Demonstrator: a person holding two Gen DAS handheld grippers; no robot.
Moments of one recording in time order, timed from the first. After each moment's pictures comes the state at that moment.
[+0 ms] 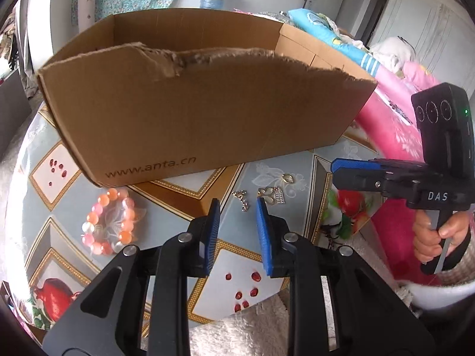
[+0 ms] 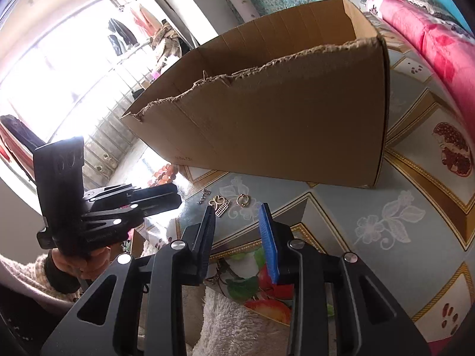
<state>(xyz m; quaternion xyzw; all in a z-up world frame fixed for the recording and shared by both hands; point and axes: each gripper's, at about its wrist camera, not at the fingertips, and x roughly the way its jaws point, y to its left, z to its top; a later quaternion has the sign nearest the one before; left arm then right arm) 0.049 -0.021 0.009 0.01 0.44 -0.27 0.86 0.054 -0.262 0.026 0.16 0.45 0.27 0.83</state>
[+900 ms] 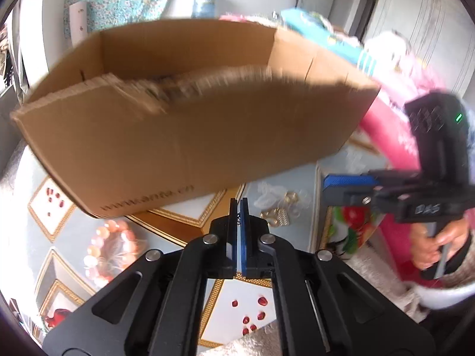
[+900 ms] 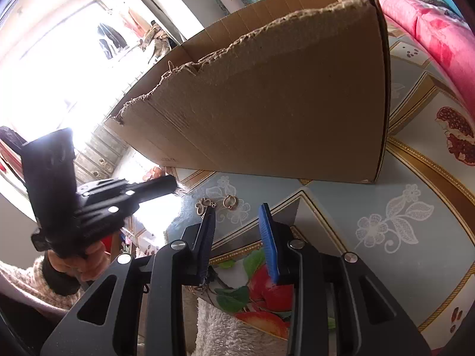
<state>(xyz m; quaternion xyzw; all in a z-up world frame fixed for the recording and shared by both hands) 0.063 -0.029 0.021 0.02 0.42 -0.28 0.86 0.062 -0.261 0.010 0.16 0.47 0.25 0.83</state>
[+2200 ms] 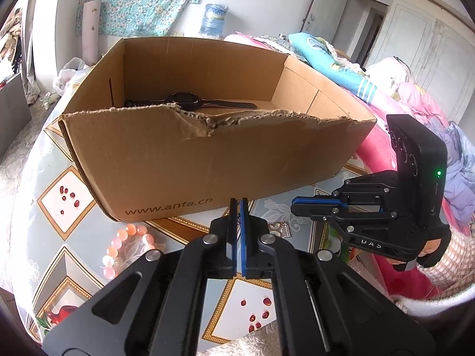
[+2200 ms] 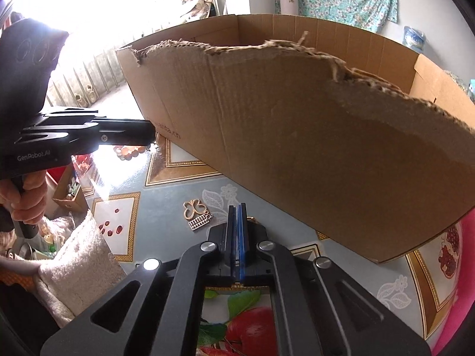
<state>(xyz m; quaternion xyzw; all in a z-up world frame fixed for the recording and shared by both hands) 0.057 0.001 0.034 -0.02 0.40 -0.27 0.88 0.081 -0.197 0.018 -0.06 0.44 0.28 0.85</state>
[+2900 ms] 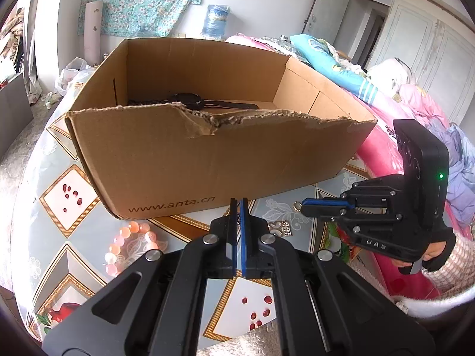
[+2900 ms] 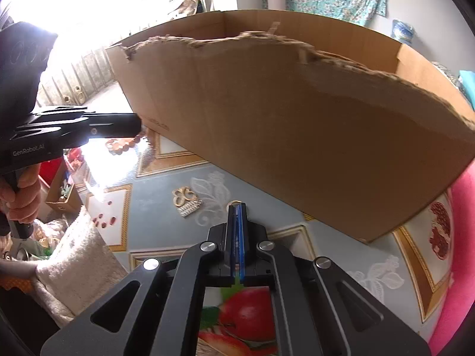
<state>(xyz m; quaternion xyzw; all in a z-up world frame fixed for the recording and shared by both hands) 0.055 0.002 0.033 -0.02 0.40 -0.26 0.88 0.073 -0.195 0.021 -0.07 0.45 0.26 0.85</state>
